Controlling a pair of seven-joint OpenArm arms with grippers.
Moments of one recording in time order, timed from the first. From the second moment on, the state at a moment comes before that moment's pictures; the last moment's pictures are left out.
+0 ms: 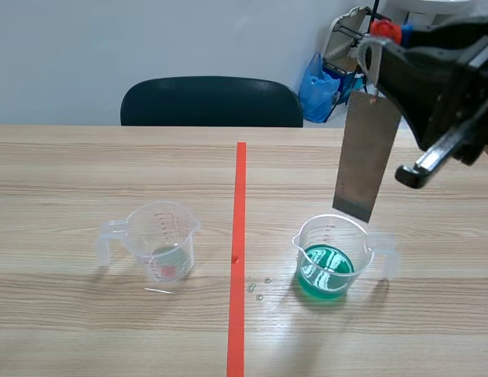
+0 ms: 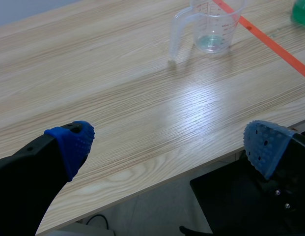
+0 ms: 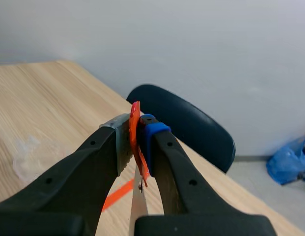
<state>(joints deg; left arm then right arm) 80.4 -29.1 -29.9 88.6 -6.9 -25.5 -59.8 -24.7 37.8 3.7 122.3 21.0 24.3 10.2</state>
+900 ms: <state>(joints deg) 80.4 -29.1 -29.9 88.6 -6.9 -25.5 -59.0 7.6 22.2 -27.1 116.3 20.9 24.1 -6.5</state>
